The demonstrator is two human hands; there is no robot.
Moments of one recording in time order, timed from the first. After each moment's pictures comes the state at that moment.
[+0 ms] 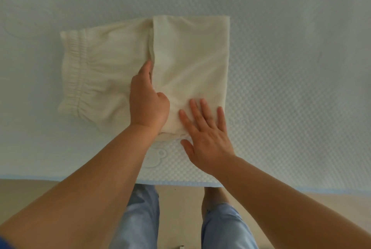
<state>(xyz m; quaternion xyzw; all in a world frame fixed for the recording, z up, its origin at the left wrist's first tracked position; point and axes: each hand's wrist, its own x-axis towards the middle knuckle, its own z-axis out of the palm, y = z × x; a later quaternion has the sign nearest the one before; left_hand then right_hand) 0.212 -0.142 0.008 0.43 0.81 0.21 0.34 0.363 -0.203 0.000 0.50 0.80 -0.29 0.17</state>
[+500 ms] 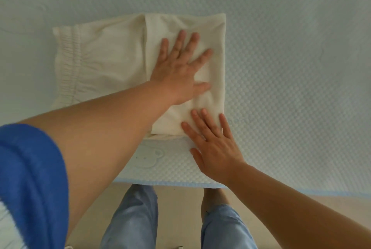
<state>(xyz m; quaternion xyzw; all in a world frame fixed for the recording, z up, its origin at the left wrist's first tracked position) 0.238 -0.084 -0.038 0.79 0.57 -0.13 0.20 0.391 -0.221 -0.012 0.46 0.85 -0.21 0.11</state>
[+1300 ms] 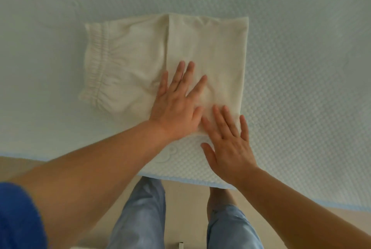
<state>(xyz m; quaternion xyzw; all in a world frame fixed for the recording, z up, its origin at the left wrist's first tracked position) 0.213 -0.162 -0.015 0.76 0.61 -0.03 0.21 0.384 -0.217 0.007 0.51 0.80 -0.28 0.13</state>
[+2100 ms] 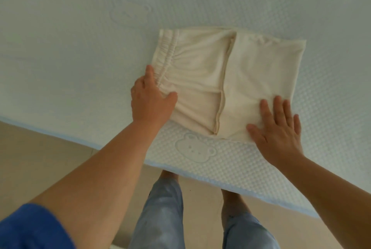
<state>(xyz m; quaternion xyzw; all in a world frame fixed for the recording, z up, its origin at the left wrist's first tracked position) 0.080 -0.188 0.005 0.38 0.87 0.11 0.30 0.365 -0.175 0.002 0.61 0.72 -0.26 0.20</state>
